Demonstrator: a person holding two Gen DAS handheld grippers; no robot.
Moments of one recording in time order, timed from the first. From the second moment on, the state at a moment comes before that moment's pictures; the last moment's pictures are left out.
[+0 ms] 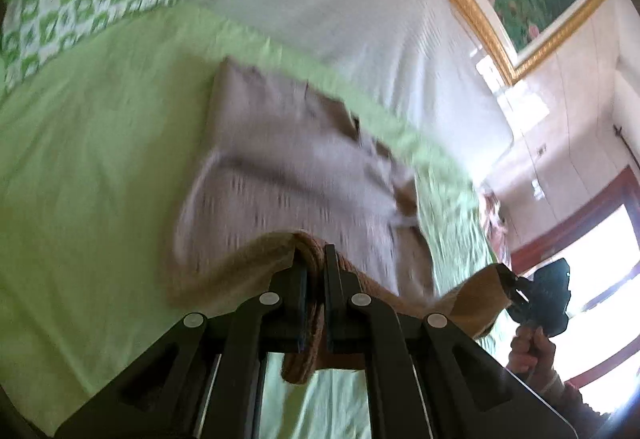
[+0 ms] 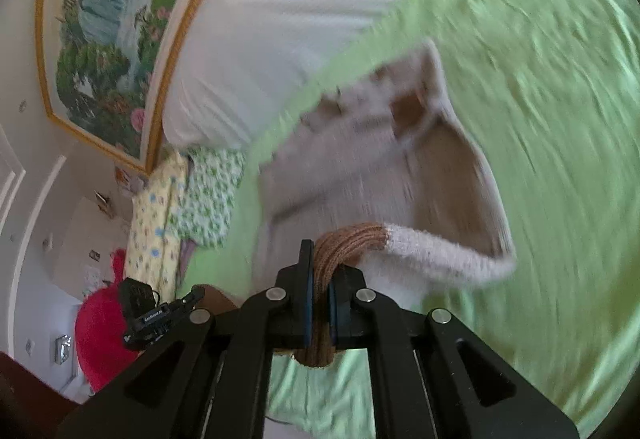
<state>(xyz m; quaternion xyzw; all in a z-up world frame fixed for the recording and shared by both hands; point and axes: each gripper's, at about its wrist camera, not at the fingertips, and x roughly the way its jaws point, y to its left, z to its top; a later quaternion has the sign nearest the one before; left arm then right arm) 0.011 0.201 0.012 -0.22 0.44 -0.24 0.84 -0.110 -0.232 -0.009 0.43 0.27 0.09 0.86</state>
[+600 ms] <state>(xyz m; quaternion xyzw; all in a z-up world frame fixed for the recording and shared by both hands) 0.220 0.162 -0.021 -0.24 0.44 -0.15 0.85 0.074 -0.325 -0.015 0.45 0.25 0.06 0.86</state>
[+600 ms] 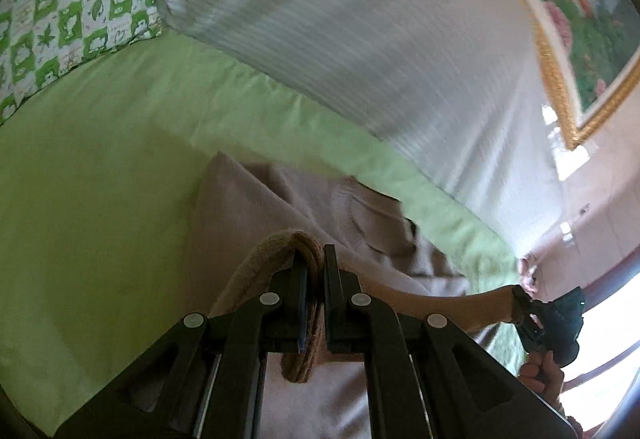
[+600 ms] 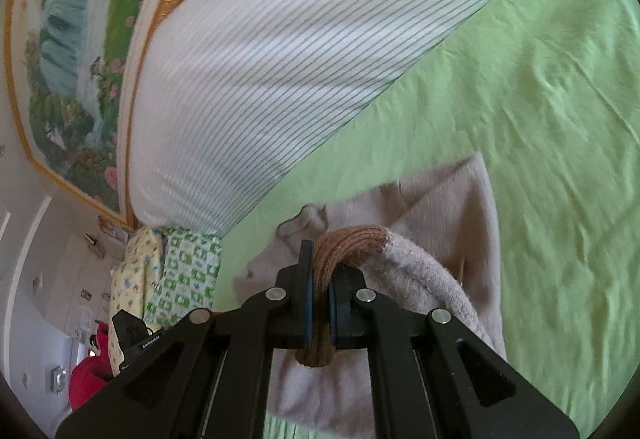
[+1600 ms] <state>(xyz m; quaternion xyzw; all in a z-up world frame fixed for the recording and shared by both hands) 0.273 0.167 -0.043 -0.22 0.45 -0.09 0.86 0.140 -0.358 -0.049 0.43 0.30 -0.01 0.85</state>
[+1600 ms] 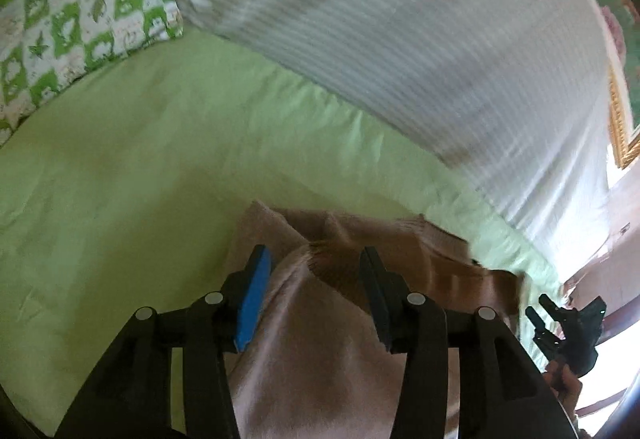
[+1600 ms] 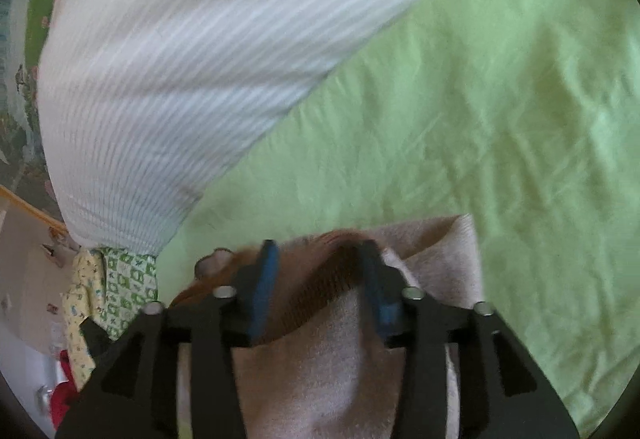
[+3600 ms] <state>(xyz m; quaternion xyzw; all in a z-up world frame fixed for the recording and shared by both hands) 0.228 0.187 -0.086 -0.14 0.51 -0.05 0.85 0.060 -0.304 -0.105 0.33 0.38 -0.09 0.86</state>
